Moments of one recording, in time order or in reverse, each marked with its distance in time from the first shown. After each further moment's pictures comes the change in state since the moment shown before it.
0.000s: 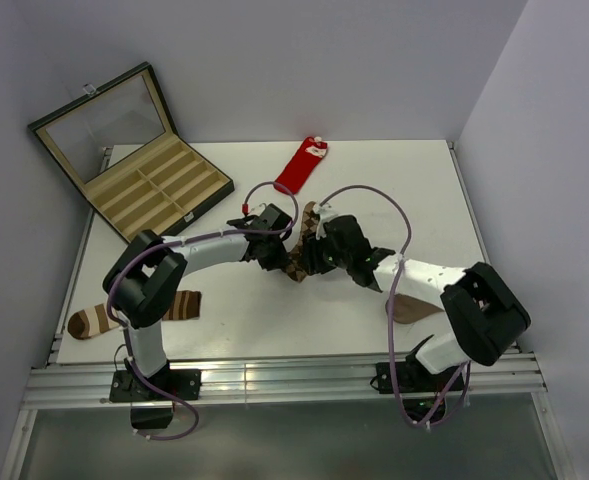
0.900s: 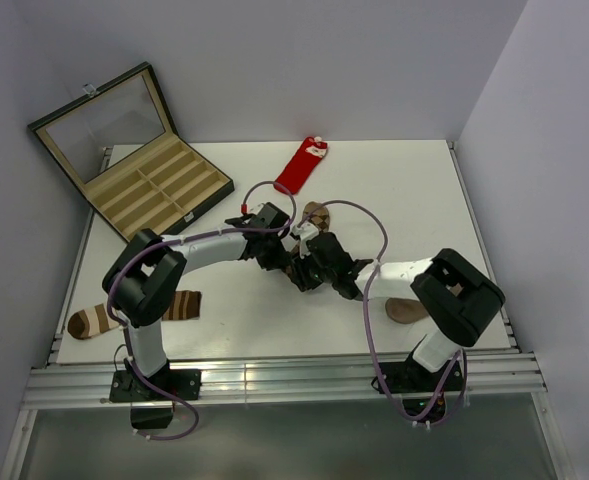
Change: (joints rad) left arm 0.015 0.005 0.003 -0.001 0.041 -0.002; right arm 0.159 0.114 -0.071 0.163 0.112 -0.127
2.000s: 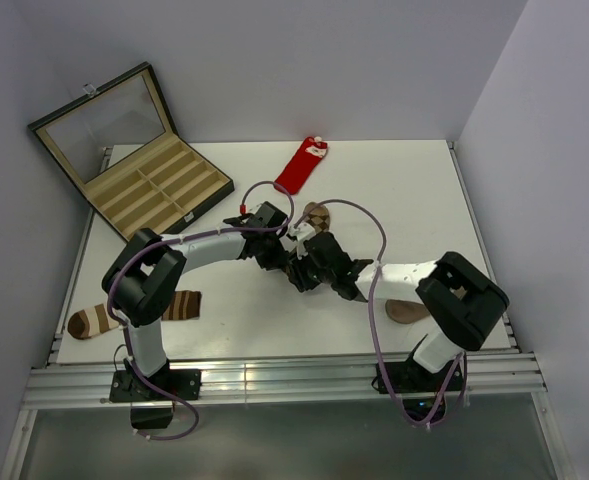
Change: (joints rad) left arm 0.014 0.002 -0.010 0.017 0.034 -0.010; right arm 0.026 -0.036 0.020 -0.042 0.004 -0.018
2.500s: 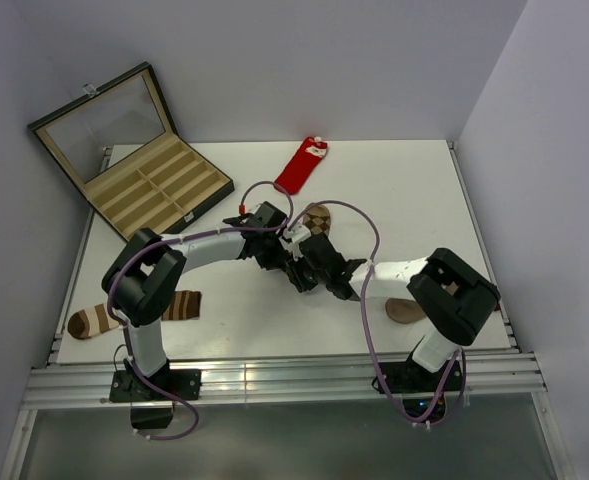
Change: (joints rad) left arm 0.002 0.000 -0.002 0.005 0.003 -0.009; right arm 0.020 0.073 0.026 -0.008 0.052 -0.030
